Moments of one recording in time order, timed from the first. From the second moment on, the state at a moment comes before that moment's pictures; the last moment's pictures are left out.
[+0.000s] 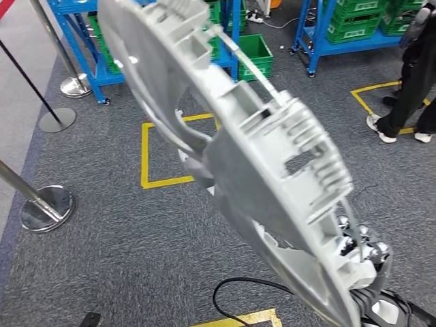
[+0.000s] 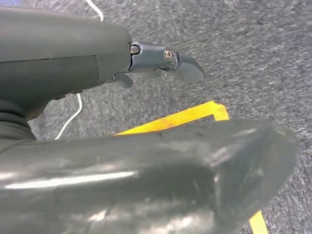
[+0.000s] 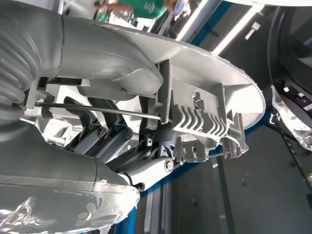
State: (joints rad) left arm -0.07 -0.07 1.31 -0.34 -1.38 -0.05 -0.25; right arm 0.02 0.02 0.25 -2.15 -0.05 0.52 -0.69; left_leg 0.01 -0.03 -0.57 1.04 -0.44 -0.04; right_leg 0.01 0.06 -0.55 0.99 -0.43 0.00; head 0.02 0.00
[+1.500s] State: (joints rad) left arm -0.07 -0.08 1.34 -0.33 -1.34 -0.02 -0.25; right arm 0.12 -0.04 0.03 -2.18 0.19 0.14 -0.69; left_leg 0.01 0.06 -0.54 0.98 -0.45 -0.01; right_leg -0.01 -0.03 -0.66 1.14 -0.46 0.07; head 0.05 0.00
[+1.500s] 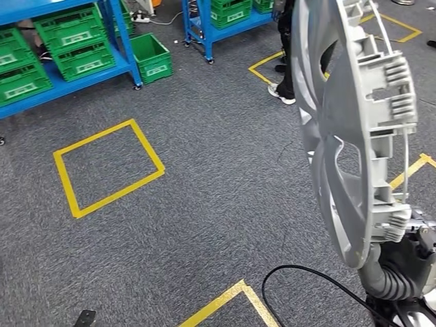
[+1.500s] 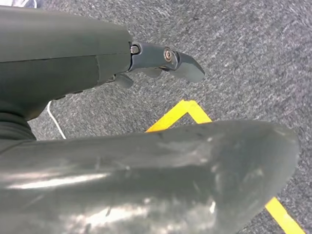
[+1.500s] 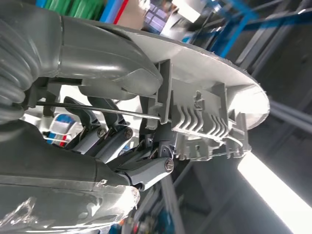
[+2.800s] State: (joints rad) left arm -0.12 -0.11 1.34 -0.28 -1.32 0.00 -0.35; right arm 0.17 -0.08 0.05 -2.25 0.45 0.02 -0.69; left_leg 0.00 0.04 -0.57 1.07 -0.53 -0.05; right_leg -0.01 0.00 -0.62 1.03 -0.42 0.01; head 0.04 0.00
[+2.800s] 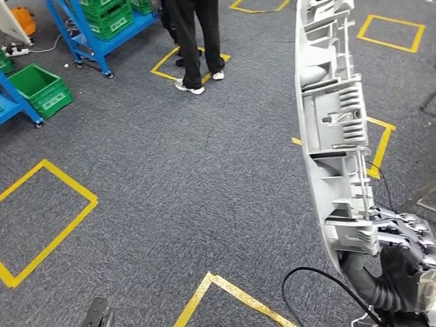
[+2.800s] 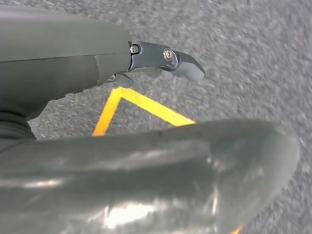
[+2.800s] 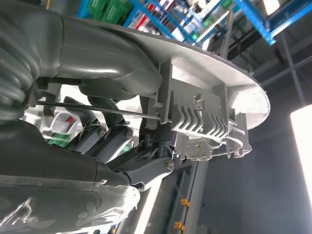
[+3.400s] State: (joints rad) left arm -0.12 -0.11 1.29 -0.26 -1.33 -0.04 -0.33; right arm 0.27 -0.10 0.05 -2.29 0.84 -0.21 -0.55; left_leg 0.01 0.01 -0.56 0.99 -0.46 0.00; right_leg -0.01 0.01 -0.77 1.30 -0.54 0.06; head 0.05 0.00
